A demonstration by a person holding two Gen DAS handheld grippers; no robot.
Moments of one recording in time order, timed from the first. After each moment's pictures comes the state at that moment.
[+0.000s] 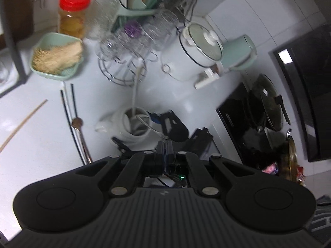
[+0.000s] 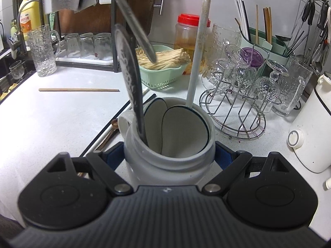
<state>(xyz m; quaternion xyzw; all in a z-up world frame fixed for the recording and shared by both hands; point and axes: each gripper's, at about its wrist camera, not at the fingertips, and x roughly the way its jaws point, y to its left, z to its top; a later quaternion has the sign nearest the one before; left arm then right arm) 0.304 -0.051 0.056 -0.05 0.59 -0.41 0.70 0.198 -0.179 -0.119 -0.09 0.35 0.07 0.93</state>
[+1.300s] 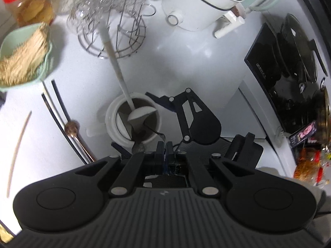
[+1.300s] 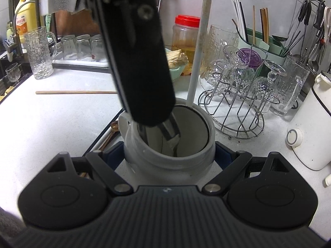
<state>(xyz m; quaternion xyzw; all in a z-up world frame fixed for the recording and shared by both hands) 0.333 -0.164 -0.031 0.13 0.65 -0.41 0.63 0.199 -0.176 -0.119 -0.09 0.34 0.06 0.93</state>
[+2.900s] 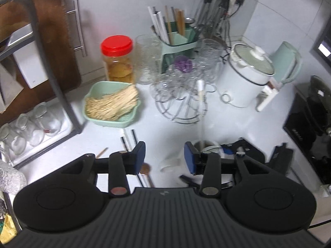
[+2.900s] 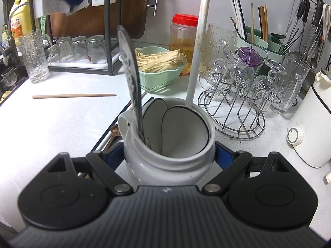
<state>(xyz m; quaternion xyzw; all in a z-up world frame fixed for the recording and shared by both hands) 0.300 -0.033 0.007 0.08 0.44 -0.30 0.84 0.205 -0.173 -0.119 -0.08 0.34 0.05 0.93</state>
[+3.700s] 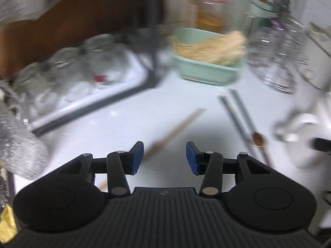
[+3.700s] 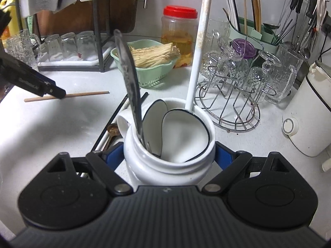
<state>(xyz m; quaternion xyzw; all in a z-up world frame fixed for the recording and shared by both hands) 0.374 0.090 -0.169 0.08 0.43 -0.19 0.88 0.215 -0.162 -0.113 -0.07 0.38 0.01 0.92</state>
